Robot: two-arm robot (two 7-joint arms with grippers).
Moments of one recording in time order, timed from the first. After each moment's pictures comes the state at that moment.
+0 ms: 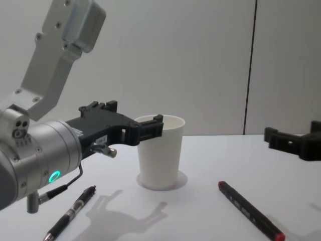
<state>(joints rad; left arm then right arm) -0.24 0.38 0.45 -1.63 -0.20 0.01 -0.01 0.00 0.31 -0.24 -1.77 0.27 0.07 0.07</state>
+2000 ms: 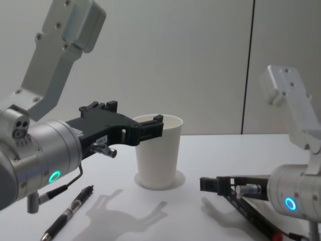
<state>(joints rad) -0.24 0.38 0.45 -1.63 -0.20 0.01 -0.01 0.23 0.05 -0.33 -1.50 0.21 0.43 -0.03</state>
